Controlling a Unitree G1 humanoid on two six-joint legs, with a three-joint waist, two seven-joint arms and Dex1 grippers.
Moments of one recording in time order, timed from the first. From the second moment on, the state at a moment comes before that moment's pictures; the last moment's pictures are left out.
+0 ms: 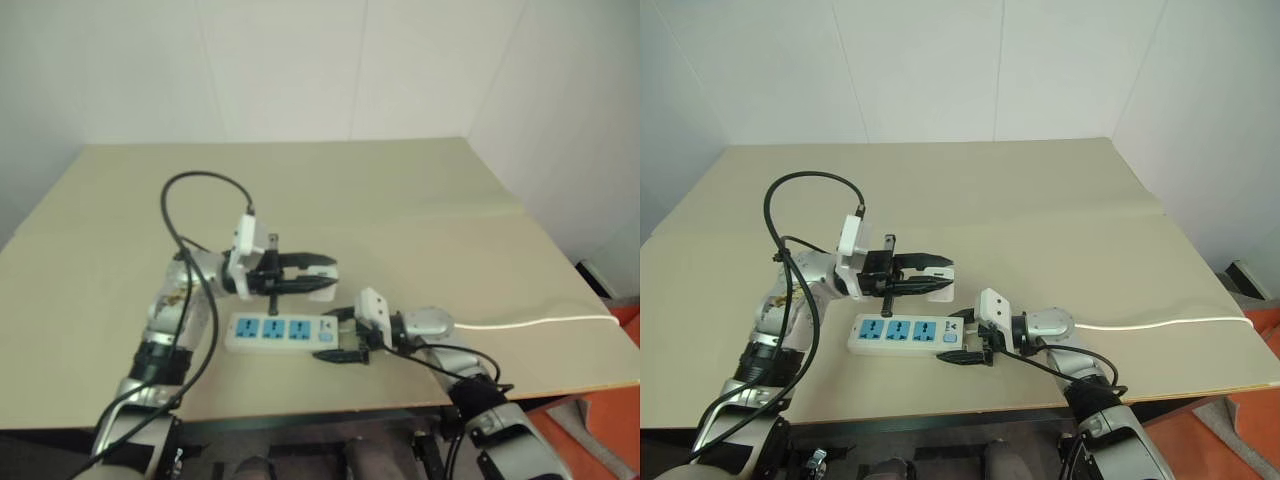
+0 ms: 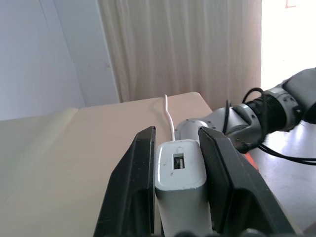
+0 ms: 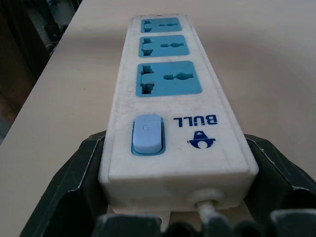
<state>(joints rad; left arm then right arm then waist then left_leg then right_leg) -0.61 0.44 -0.04 0.07 -0.50 0.19 -1.36 -0.53 -0.31 0.27 0.45 0.16 -0.11 1.26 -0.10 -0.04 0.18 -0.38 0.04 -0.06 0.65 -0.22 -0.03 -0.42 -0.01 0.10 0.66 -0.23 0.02</state>
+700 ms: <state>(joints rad) -0.41 0.47 -0.04 0.02 -0.51 0.17 -1.33 -0.55 -0.29 0.27 0.51 0.16 -0.15 1.27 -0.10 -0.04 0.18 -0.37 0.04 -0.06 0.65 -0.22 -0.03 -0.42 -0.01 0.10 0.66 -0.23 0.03</state>
